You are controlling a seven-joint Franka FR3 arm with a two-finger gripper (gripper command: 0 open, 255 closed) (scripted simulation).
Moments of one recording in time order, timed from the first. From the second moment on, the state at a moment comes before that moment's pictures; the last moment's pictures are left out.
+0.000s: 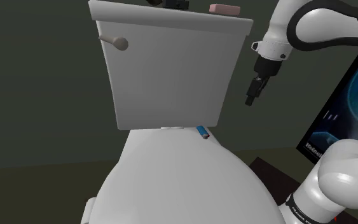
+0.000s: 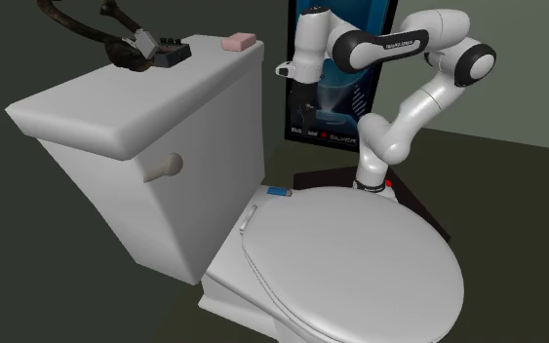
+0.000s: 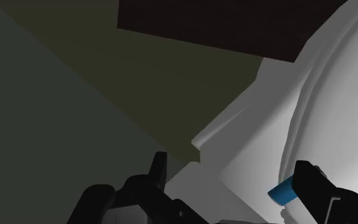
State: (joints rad) arm -0.02 -0.82 0.02 -2.46 -0.02 1.69 -0.15
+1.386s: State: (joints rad) arm -0.02 -0.41 0.32 -2.42 0.20 1.94 0.40
